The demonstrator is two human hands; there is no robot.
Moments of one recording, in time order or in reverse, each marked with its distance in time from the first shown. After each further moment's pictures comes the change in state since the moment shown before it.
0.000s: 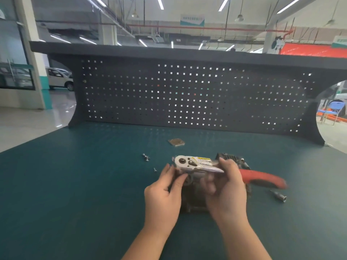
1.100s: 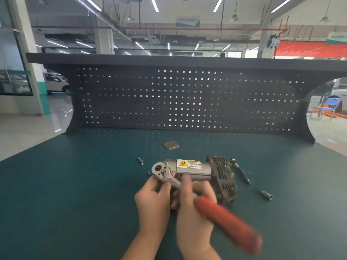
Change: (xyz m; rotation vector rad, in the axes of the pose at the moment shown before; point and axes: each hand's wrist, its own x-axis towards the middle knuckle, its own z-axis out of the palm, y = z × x) left_hand -0.003 0.009 0.007 -0.081 0.063 -0.374; right_hand -0.041 0.019 0.009 -0.364 0.055 -0.235
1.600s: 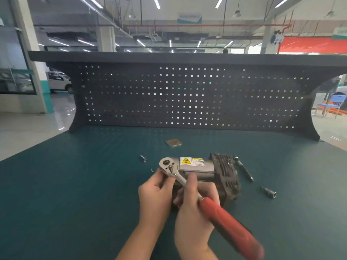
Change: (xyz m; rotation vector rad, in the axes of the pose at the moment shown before) left_hand 0.003 0.006 -0.007 -0.016 -0.138 0.048; right_hand -0.007 0.006 0.009 0.121 0.086 -0.011
